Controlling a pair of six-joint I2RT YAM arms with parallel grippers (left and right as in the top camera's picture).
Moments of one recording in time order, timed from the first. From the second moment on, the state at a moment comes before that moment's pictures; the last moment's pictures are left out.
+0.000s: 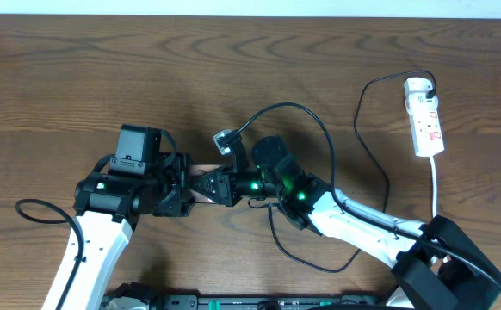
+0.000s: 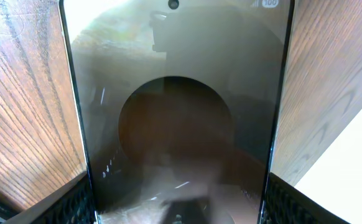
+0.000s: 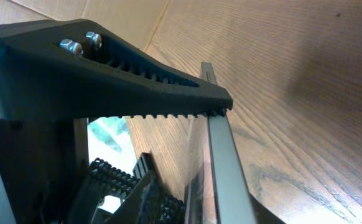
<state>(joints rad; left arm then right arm) -0.19 1.12 0.92 -0.94 0.28 -1.75 0.82 1.65 0.84 0.42 -0.62 0.77</state>
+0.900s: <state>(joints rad) -0.19 1.12 0.92 -0.93 0.27 -1.76 0.82 1.66 0.84 0.41 -0.59 0.80</state>
